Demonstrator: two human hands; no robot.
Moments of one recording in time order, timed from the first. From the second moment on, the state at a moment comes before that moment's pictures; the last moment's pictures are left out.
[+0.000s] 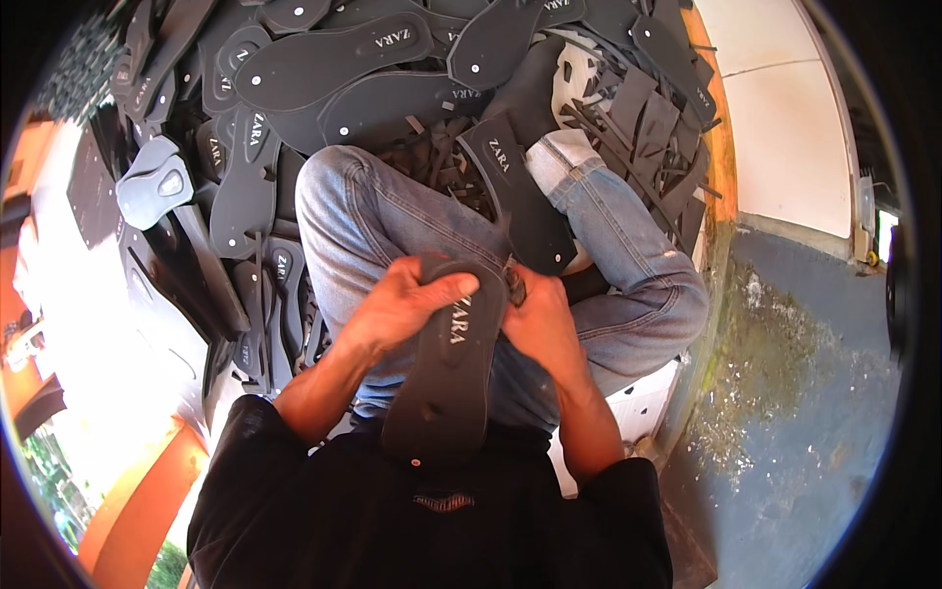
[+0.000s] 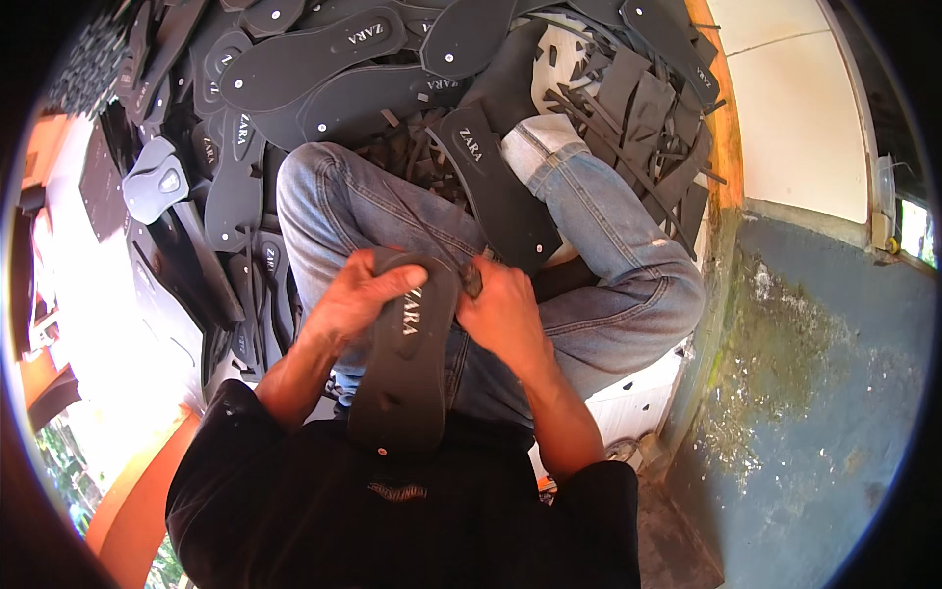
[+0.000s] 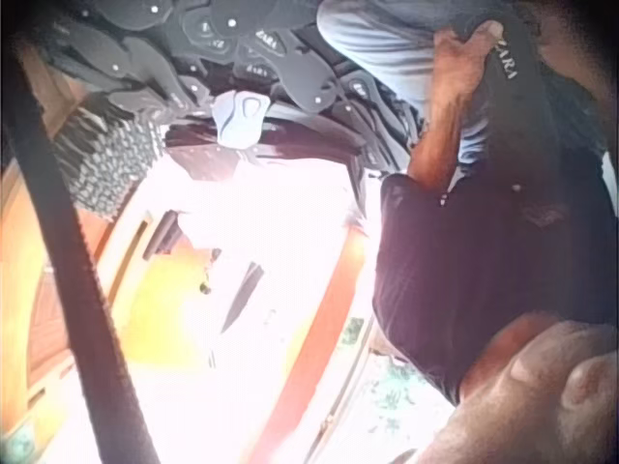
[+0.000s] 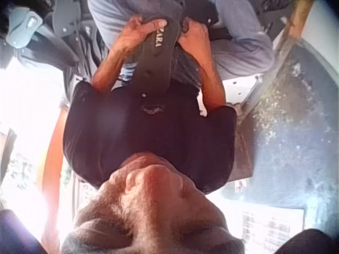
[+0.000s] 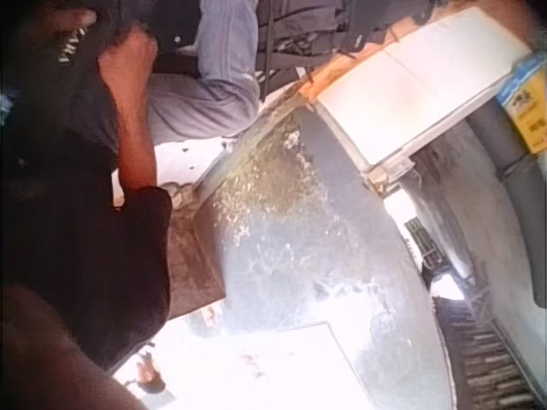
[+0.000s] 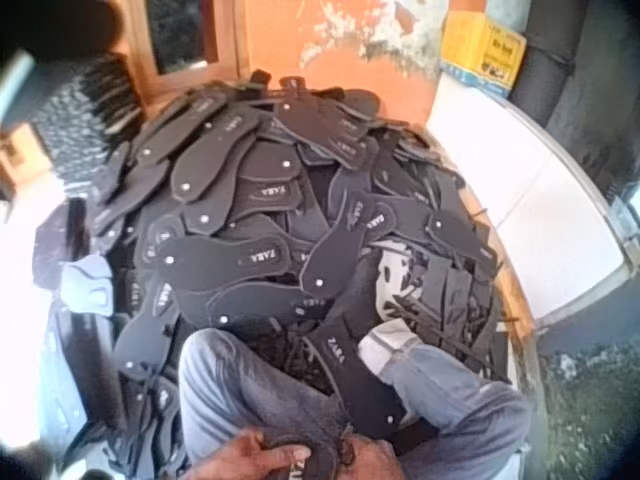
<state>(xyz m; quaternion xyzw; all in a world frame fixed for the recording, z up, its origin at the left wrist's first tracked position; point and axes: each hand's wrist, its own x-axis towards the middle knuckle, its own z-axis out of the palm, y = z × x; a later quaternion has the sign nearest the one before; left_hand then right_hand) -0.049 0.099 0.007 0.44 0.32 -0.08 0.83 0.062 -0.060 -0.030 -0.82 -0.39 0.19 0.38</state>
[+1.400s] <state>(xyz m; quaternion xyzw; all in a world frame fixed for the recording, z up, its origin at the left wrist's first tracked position) -0.021 0.006 -0.028 0.24 0.35 0.09 0.90 0.028 -0.150 -0.004 -0.91 -0.09 0.26 0.29</state>
